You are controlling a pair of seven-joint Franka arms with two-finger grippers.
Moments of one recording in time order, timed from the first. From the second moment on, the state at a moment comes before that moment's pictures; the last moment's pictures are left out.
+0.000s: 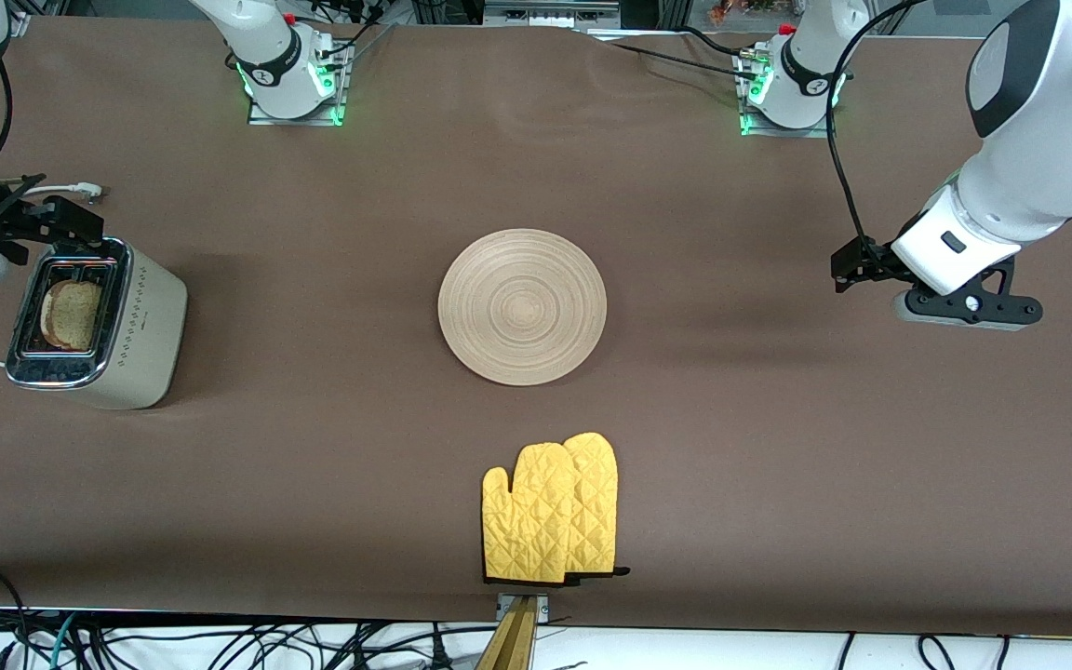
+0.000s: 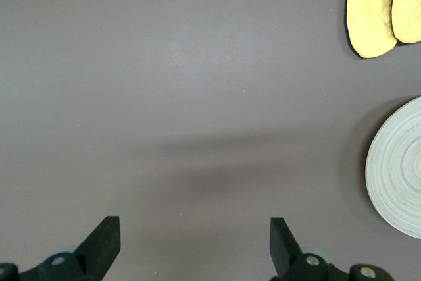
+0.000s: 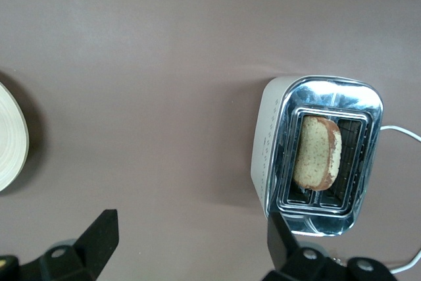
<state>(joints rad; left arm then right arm) -0.10 0.14 -0.08 -1.60 0.01 1.71 -0.11 -0.01 0.08 -0.01 -1.58 -0.01 1.62 -0.13</state>
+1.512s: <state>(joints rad) -0.09 0.13 -0.07 -1.60 0.01 1.71 -0.11 -0.01 0.08 -0.01 -1.58 -0.02 1.60 -0.13</state>
